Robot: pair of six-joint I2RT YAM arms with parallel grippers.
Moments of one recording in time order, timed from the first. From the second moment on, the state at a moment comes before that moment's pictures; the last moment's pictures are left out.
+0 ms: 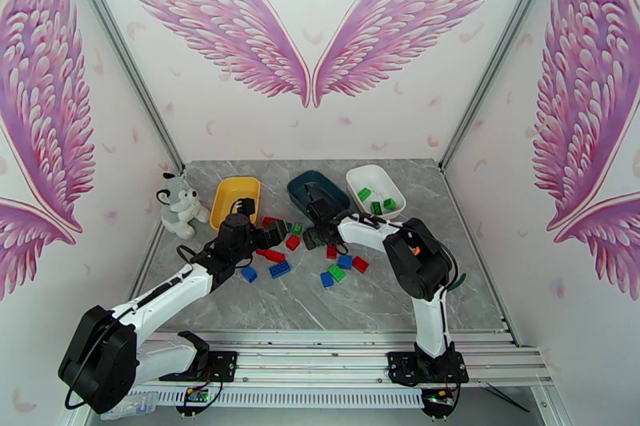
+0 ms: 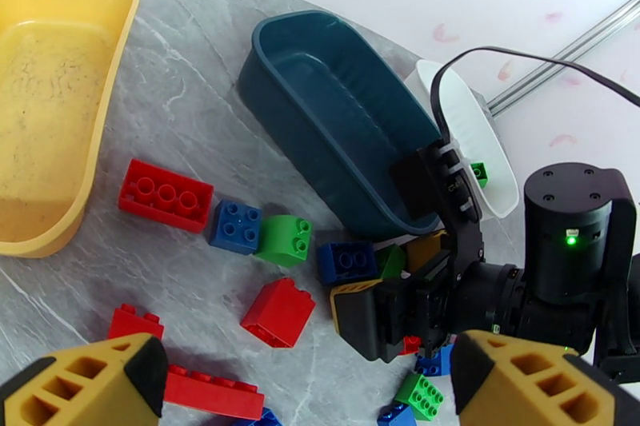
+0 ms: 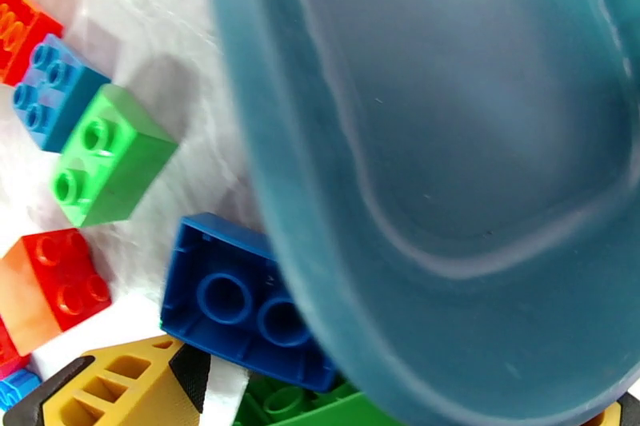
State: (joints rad) left arm -0.48 1.22 0.66 0.05 0.04 -0.65; right arm 0.65 2.04 1.36 -0.41 0.12 0.21
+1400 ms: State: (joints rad) left arm -0.46 1.21 0.66 0.05 0.05 -0.66; right arm 0.81 2.03 1.41 -0.63 0.26 0.34
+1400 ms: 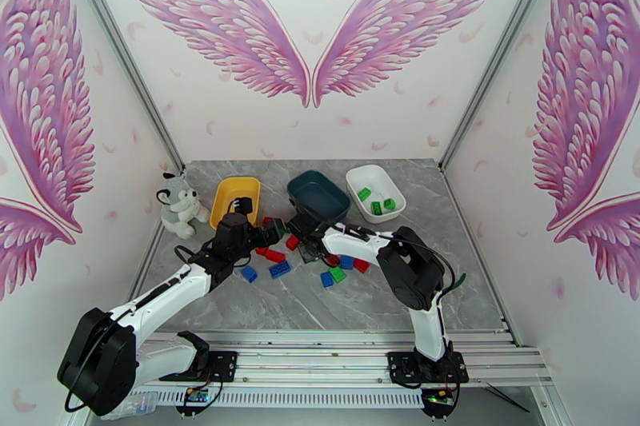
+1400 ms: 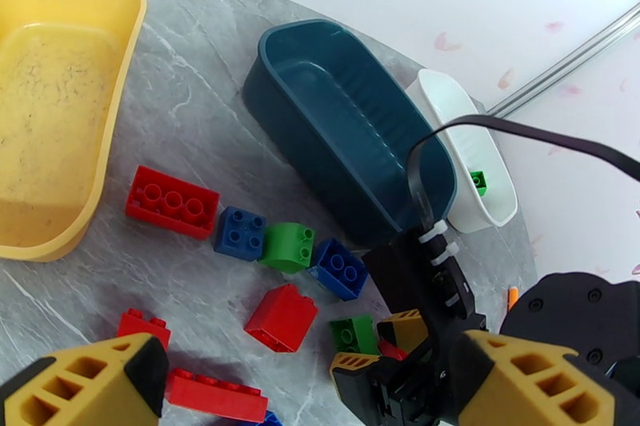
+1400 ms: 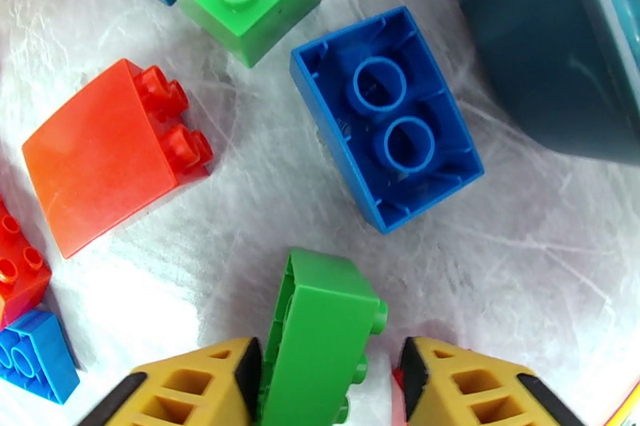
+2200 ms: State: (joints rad) left arm -0.56 1.30 0.68 0.10 0.08 -0.62; right arm 0.71 1.80 1.35 -0.62 0.26 0.37
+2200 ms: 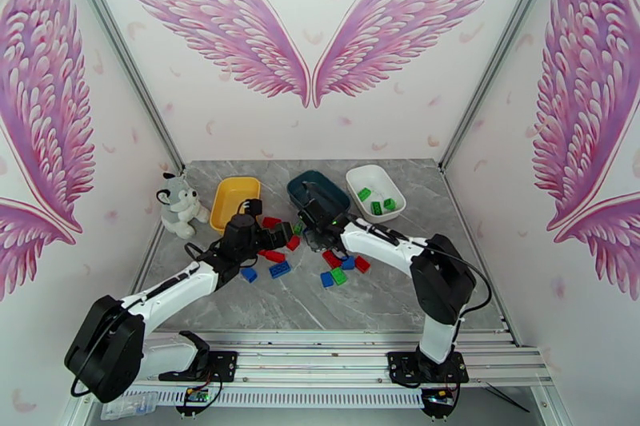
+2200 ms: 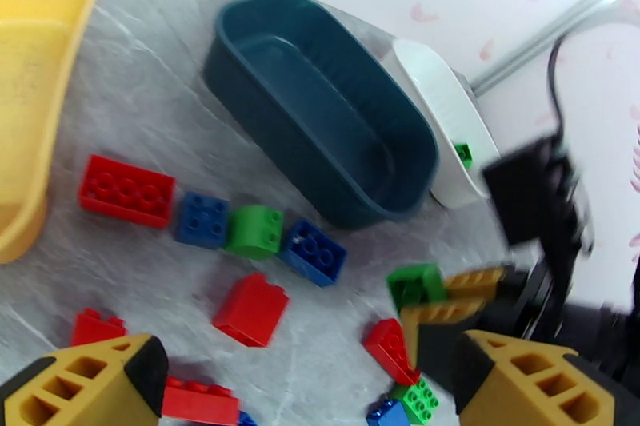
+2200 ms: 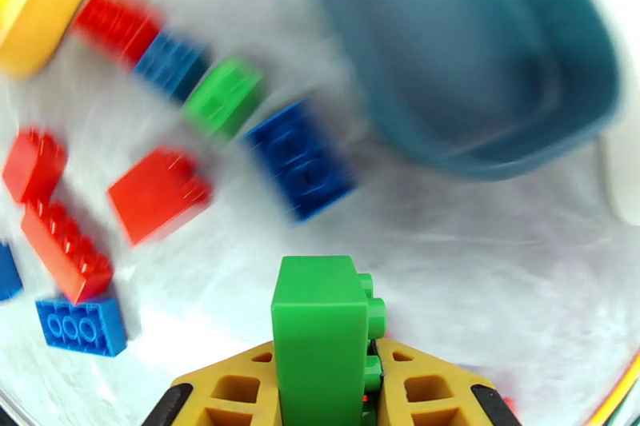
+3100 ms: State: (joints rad) left arm -0.64 1.40 0.76 0.07 0.15 -0.55; right arm 0.22 2.07 1.81 -0.74 0.34 0.39
